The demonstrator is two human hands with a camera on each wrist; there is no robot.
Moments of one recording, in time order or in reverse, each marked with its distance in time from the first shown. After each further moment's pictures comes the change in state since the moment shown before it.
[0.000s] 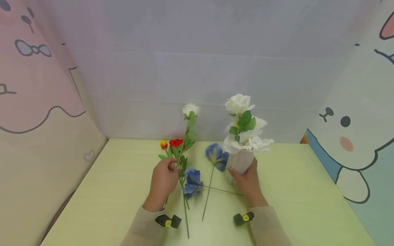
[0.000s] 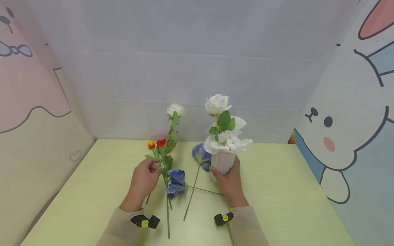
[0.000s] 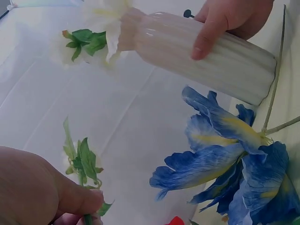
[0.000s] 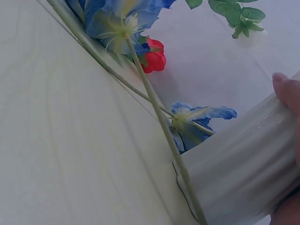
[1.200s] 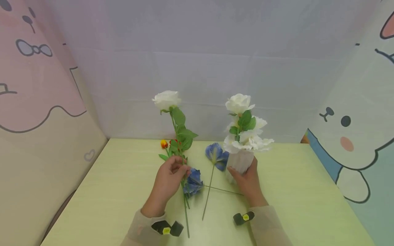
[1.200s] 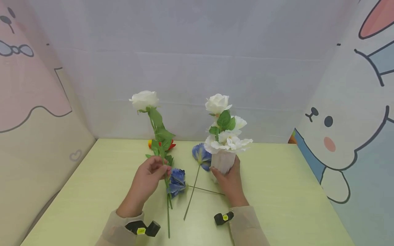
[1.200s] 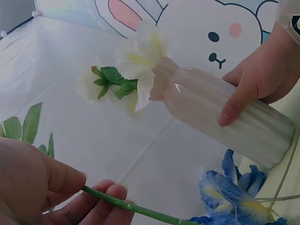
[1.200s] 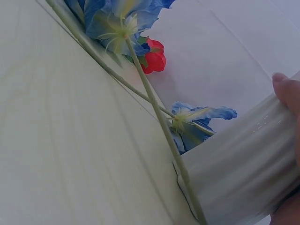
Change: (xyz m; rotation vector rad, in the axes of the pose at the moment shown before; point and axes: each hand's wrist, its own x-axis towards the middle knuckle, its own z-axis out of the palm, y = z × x) left_hand -0.018 0.026 -0.007 -0.533 -0.192 -0.023; right_hand 0.000 0.001 -0.001 -0.016 -0.006 -0.003
